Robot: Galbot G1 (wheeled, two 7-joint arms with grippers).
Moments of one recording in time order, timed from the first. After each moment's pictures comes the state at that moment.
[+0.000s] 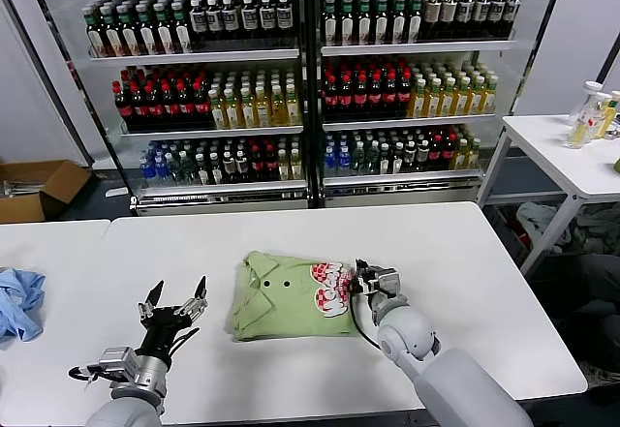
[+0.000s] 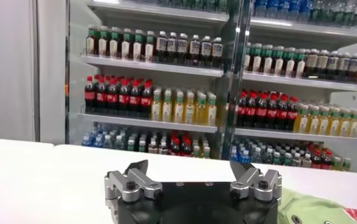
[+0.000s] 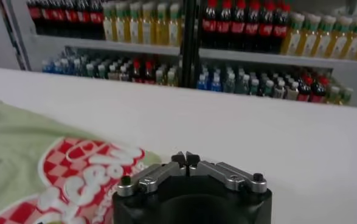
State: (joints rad) left arm 1.46 -1.22 -0.55 -2.04 -0.46 0.17 -0.17; right arm -0.78 1.13 -0.10 1.62 0.59 -0.42 0.37
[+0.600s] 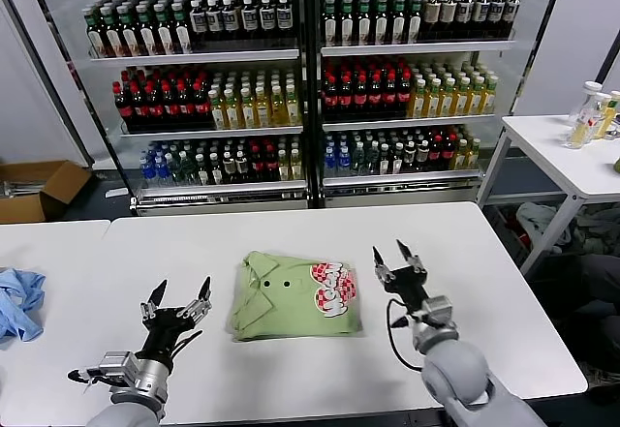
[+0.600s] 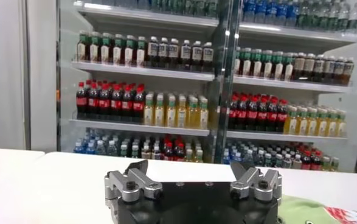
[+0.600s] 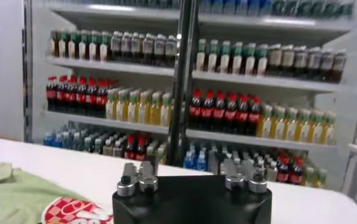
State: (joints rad) left arm 1.49 -1.22 -0.54 -2.09 -0.45 0.17 -0.15; right arm -1.09 1.01 0.14 1.89 0.39 -0.16 0.27
